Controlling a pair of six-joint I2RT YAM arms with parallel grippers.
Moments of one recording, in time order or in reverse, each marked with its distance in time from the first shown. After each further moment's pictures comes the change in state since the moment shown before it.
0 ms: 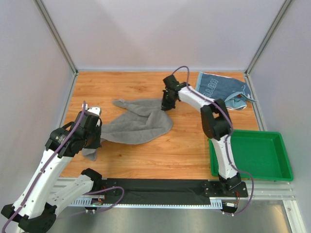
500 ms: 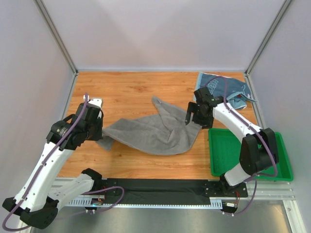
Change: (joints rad) left arm 0.001 0.084 0.108 0.048 -0.022 0.035; right arm -0.125 -0.772 -0.738 -0.130 0.158 -0.064
